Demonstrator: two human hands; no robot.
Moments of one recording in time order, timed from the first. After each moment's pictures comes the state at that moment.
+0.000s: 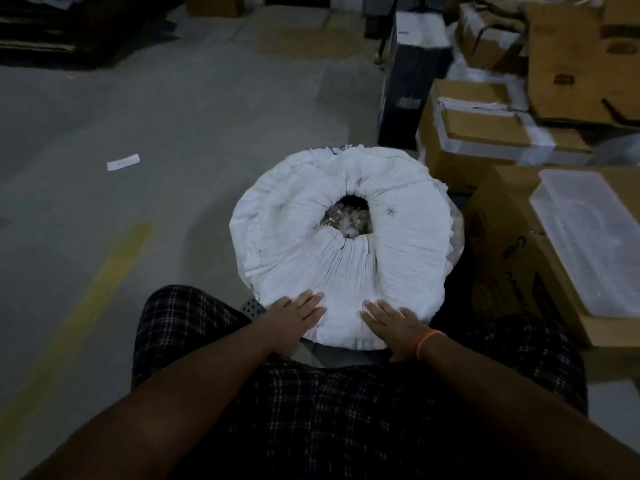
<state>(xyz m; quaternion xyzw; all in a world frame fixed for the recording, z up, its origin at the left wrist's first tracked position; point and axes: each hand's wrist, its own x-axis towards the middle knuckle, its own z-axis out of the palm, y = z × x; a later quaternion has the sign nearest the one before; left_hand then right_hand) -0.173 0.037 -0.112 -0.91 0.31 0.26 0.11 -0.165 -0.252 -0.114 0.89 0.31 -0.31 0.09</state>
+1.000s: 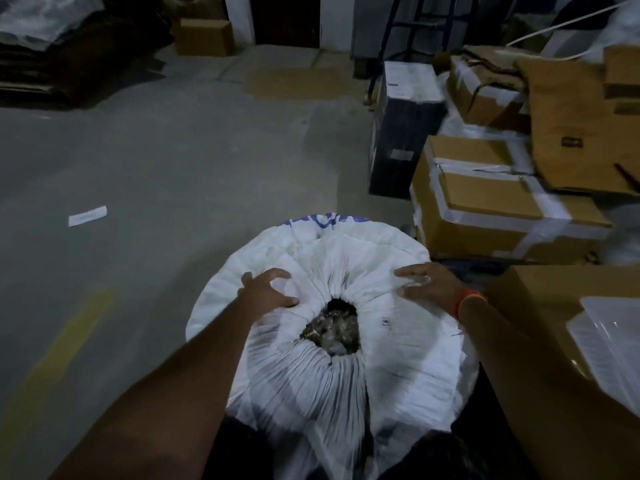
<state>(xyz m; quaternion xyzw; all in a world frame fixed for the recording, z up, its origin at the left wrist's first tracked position) 0.131 0.051 -0.061 -0.90 -0.15 0.21 -0.35 0.147 -0.324 -0.020 0.88 0.01 -0.20 -0.44</state>
